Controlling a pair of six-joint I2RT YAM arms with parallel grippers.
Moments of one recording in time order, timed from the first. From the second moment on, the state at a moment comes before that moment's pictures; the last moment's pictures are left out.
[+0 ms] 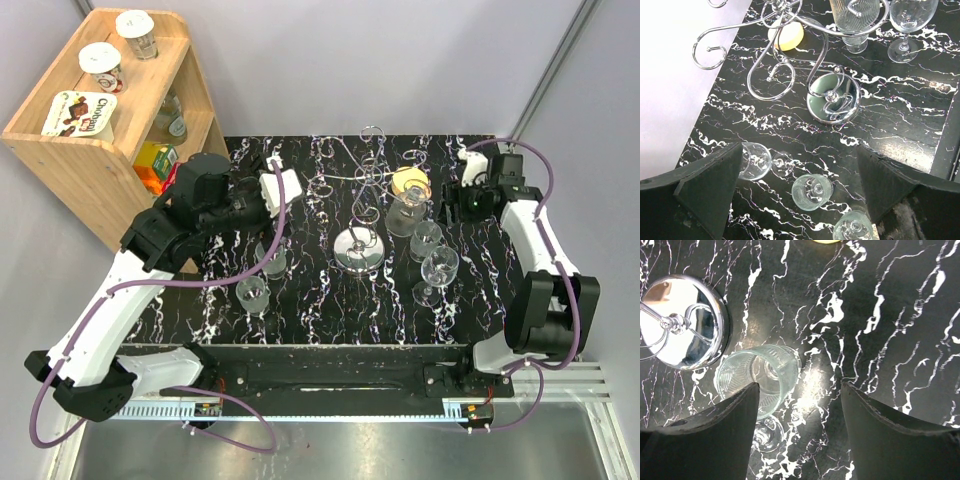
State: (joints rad) left arm -0.64 1.14 1.53 -0.81 0.34 0.52; right arm -0.12 1.50 1.23 -0.64 -0.41 -0.24
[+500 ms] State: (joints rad) left arm -0.62 1.14 1.53 -0.81 0.33 0.52; right arm -0.06 1.56 1.11 -0.56 -0.38 -0.24
